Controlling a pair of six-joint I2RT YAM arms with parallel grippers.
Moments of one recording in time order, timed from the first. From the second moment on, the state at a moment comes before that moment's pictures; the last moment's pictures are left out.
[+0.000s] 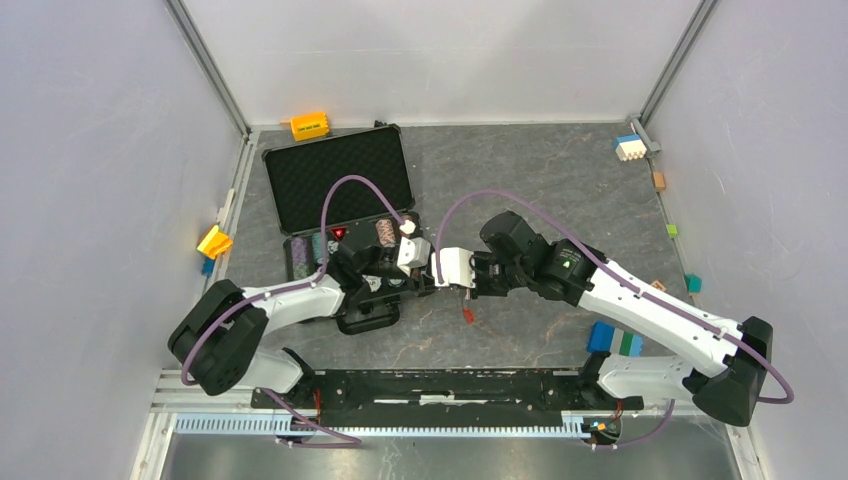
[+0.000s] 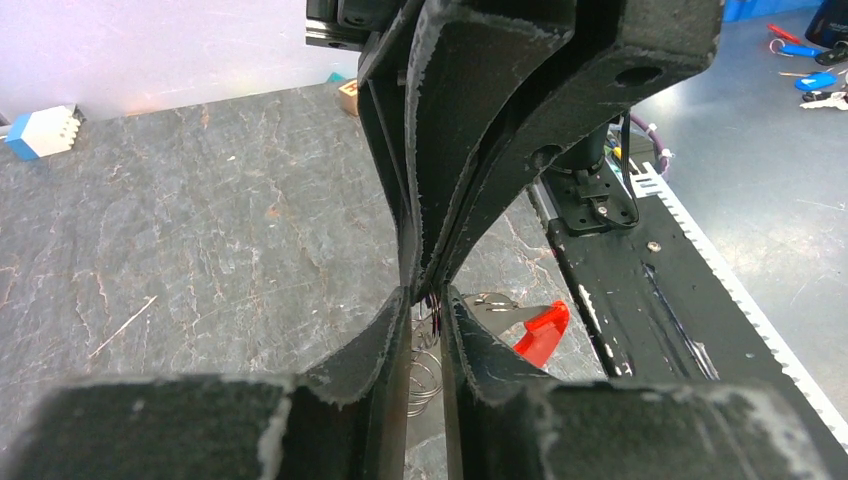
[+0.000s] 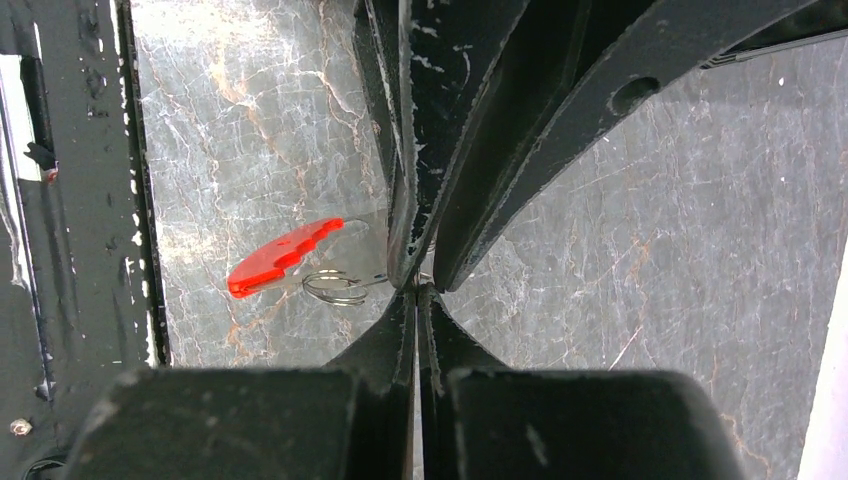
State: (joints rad) left arm -0.71 1.39 0.58 0.84 1.00 0.10; right arm 0.94 1.17 1.09 -0.75 -0.19 -0.69
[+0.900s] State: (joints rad) left arm -0.71 1.39 0.56 0.88 1.00 0.09; right arm 0.93 1.17 1.09 -0.75 -0.20 -0.68
